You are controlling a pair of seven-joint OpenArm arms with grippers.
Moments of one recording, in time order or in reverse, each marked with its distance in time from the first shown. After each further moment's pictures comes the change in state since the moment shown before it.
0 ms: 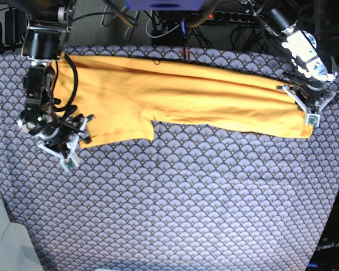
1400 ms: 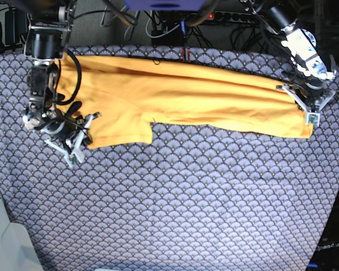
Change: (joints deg) left arm 0.7 0.1 0.2 0.0 -0.6 0.5 -0.9; right arm -0.5 0.1 -0.7 -4.7 1.1 -0.2 5.4
